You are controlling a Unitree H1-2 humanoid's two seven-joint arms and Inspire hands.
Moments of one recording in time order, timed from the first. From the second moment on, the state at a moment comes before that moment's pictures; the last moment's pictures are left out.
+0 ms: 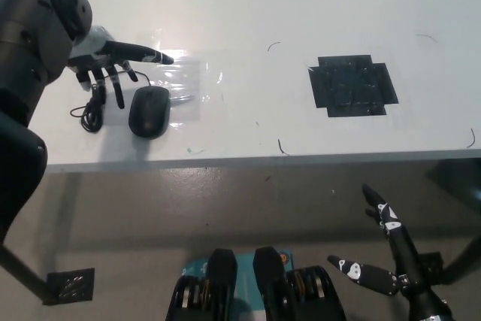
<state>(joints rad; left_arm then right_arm) -1.43 0.37 -0.71 1.37 0.43 0.17 -0.91 -0.05 -0.10 0.09 0.21 -0.22 -0.33 0.00</state>
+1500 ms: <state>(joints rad) -1.40 0.34 -0.66 1.38 0.52 0.17 -0.91 -0.06 -0.13 0.11 0.20 -0.22 -0.30 0.04</state>
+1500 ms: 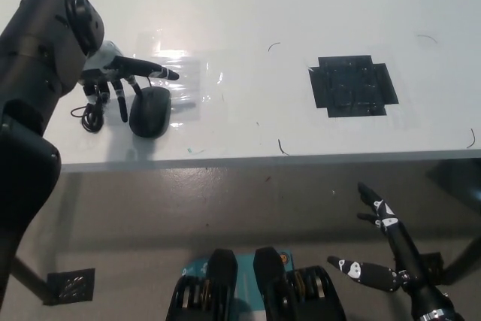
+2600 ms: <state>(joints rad) -0.65 0.55 -0.20 0.32 0.24 0.25 -0.98 -0.03 -0.13 0.11 0.25 -0.22 -0.29 0.04</state>
